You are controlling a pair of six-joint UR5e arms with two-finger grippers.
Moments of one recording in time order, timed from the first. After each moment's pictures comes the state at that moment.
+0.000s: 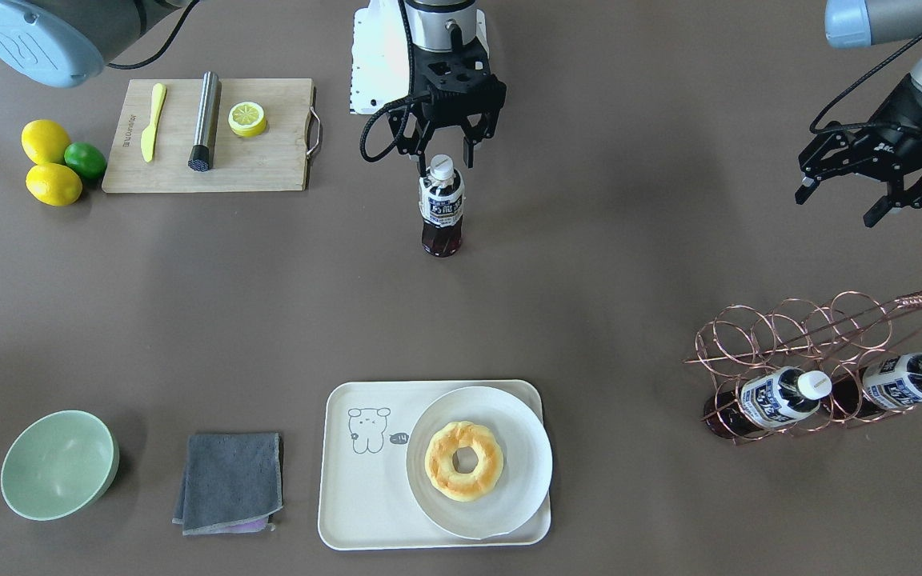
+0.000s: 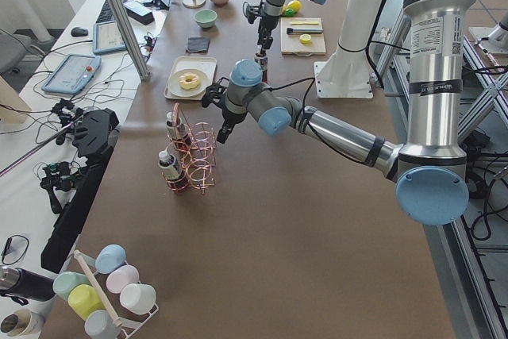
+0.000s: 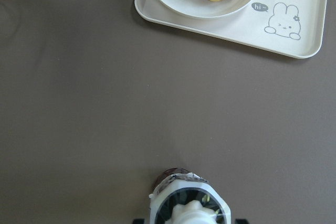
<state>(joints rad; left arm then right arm) -1.13 -1.52 -1.99 -2.00 -2.21 -0.46 0.39 -0.64 1.80 -1.90 1.61 1.06</state>
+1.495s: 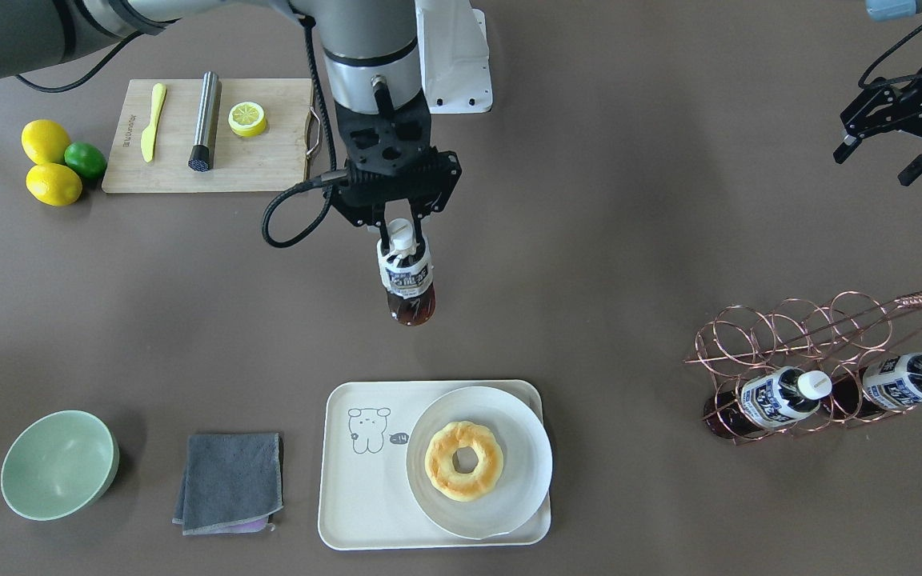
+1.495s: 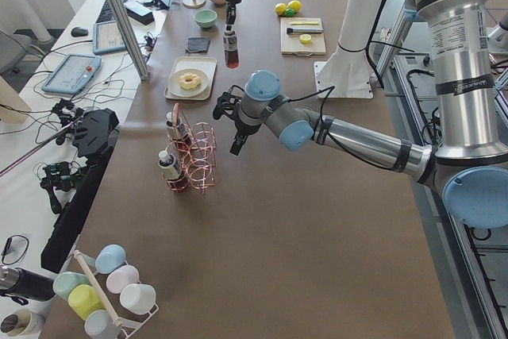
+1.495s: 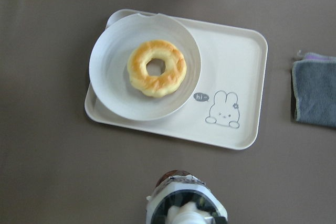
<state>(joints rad) -1.23 -1.36 -2.05 -2.08 -2.31 -0.46 0.71 -0.59 1.67 -1.84 1.87 0.92</state>
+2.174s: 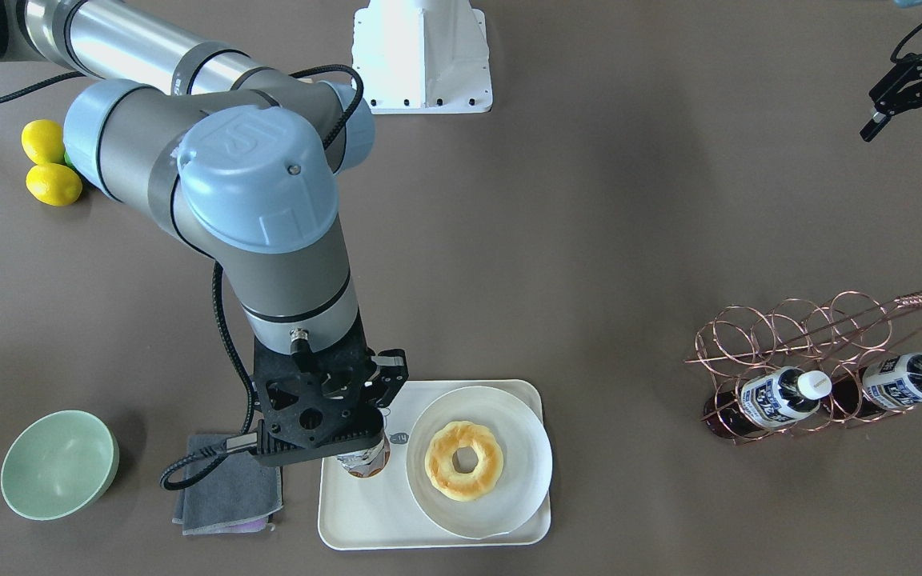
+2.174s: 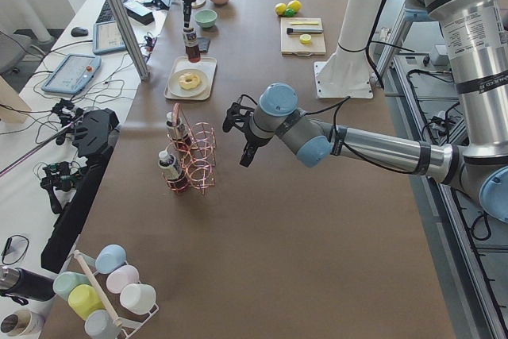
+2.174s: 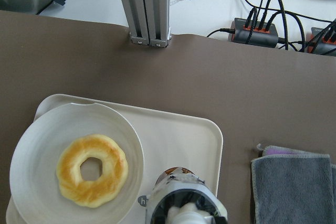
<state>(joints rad) -1.30 -1.26 -2.05 -2.18 -2.36 -0.46 0.91 -0.46 1.17 -1.54 1.97 0.77</state>
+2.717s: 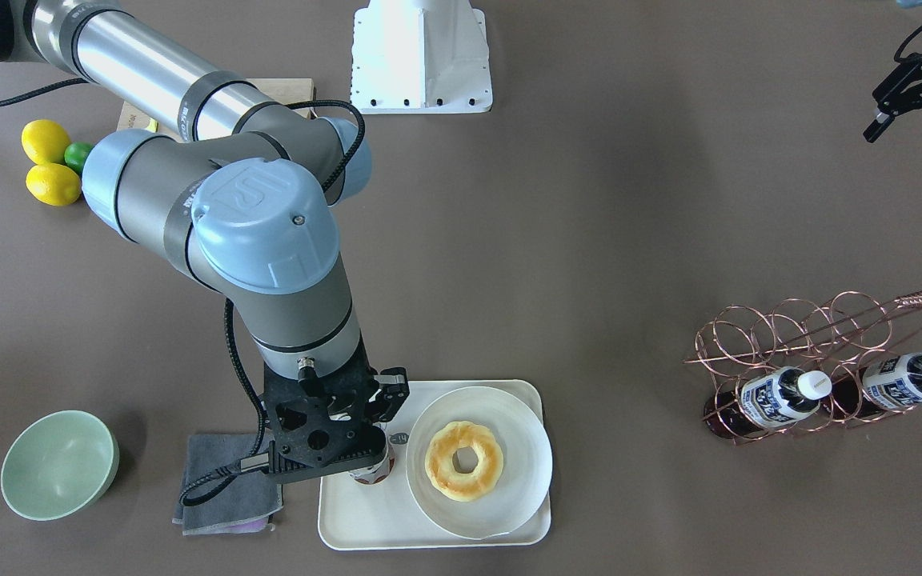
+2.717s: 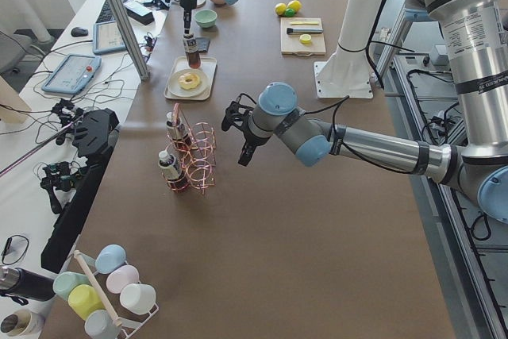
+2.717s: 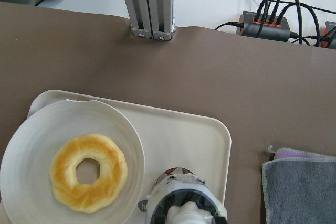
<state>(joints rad) -1.30 -1.27 -2.05 -2.18 -2.36 -0.46 0.90 -0.47 1.10 -1.45 1.98 0.78</state>
